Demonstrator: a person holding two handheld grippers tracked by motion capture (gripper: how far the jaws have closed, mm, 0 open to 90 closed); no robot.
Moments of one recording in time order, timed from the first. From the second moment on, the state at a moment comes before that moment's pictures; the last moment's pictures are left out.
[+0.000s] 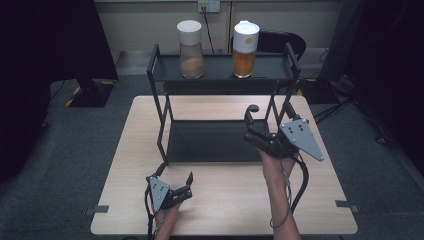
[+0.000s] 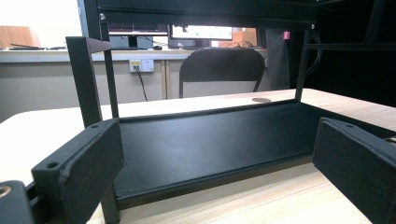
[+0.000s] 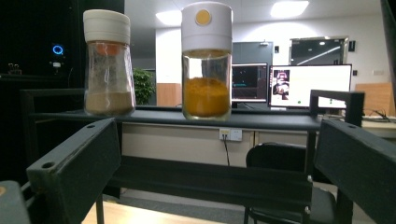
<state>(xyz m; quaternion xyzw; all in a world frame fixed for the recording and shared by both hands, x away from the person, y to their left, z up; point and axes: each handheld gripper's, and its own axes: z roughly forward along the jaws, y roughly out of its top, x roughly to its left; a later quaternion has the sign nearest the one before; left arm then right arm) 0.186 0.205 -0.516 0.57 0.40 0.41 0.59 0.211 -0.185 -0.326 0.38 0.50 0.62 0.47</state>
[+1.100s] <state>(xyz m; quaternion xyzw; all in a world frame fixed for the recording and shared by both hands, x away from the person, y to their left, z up) 0.186 0.205 -0.516 0.57 0.40 0.41 0.59 0.167 -0.188 -0.392 0.41 0.50 0.60 0.47</state>
